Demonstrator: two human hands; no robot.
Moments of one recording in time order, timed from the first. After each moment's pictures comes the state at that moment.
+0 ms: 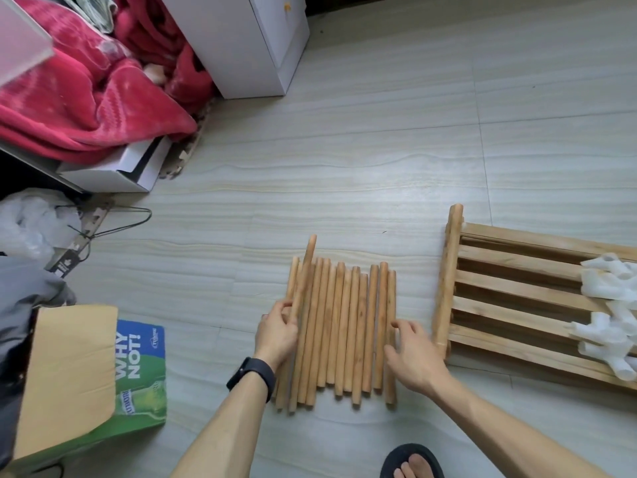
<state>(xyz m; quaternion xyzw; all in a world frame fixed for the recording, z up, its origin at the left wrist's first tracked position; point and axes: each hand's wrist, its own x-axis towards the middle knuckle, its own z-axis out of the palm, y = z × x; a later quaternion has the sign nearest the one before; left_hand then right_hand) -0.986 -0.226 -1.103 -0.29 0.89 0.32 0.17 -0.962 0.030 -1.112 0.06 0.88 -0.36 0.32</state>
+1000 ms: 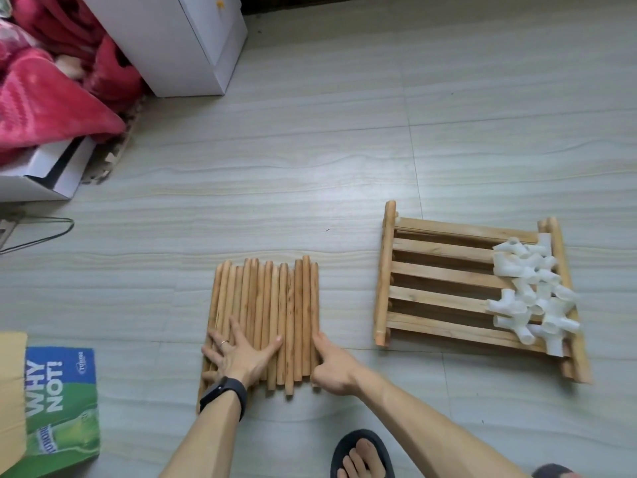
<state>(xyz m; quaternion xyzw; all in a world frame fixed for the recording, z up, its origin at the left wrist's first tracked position) -0.962 -0.201 -1.146 -0.32 0.88 0.16 0.30 -0.955 0.009 -1.086 -0.01 0.75 -0.46 0.46</state>
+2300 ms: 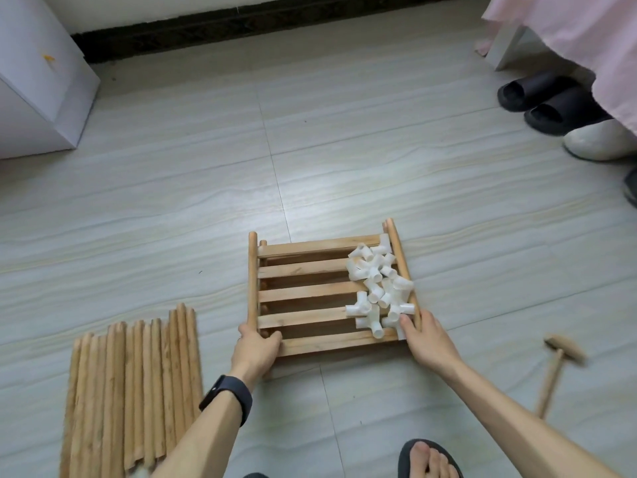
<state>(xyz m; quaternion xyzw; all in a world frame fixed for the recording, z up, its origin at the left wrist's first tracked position) -1.004 0.056 -1.110 -0.19 0.87 0.31 0.32 -0.906 0.348 -1.115 0.37 0.82 -0.39 0.18</state>
